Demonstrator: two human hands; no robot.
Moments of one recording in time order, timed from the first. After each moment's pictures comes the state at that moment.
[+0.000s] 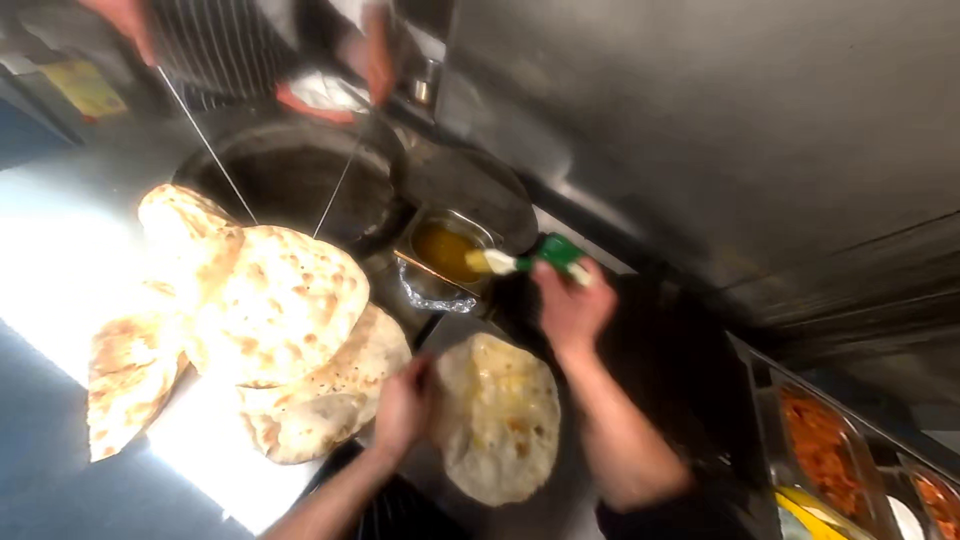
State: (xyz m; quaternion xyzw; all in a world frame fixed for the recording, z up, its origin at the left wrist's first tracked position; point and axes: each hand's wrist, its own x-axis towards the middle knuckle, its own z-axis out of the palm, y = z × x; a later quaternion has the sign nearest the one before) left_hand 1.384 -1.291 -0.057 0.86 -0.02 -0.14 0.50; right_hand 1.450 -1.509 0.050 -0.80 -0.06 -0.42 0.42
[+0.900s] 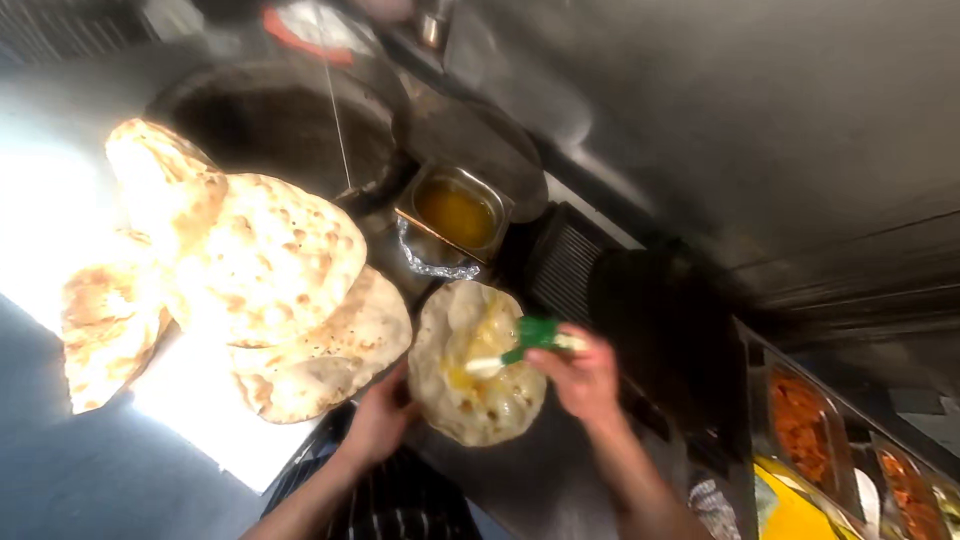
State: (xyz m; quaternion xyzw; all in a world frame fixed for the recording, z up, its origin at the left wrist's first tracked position) left_hand 1.337 -1.257 -0.101 0.73 0.03 -0.34 0.59; right_hand 1.342 -1.530 0.008 -0.82 -0.07 -0.13 0.55
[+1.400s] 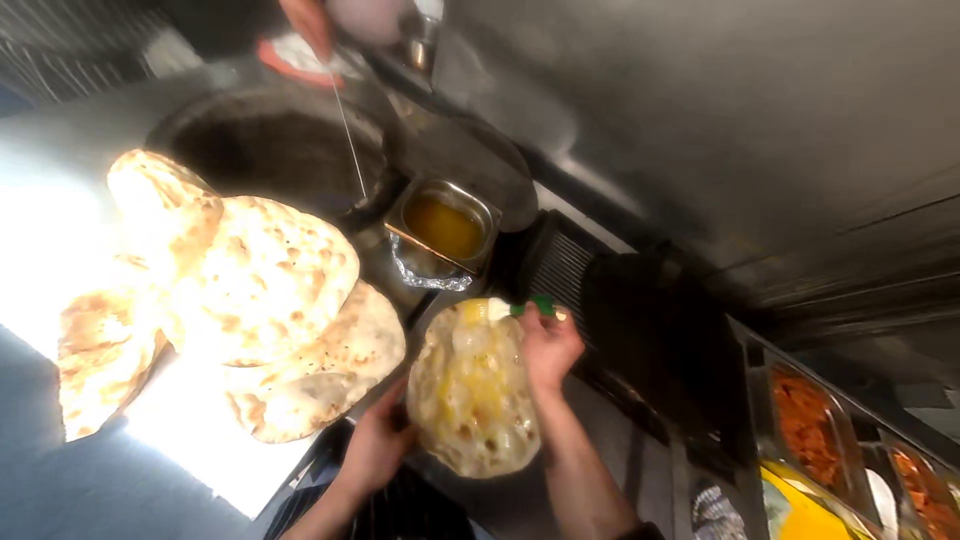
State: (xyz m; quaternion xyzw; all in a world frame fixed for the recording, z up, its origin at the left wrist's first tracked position) left_hand 1.322 -1.263 -0.102 0.74 0.05 -0.32 0.60; right_hand 1.389 -1.513 -0.039 -0.83 0.28 -0.31 0.36
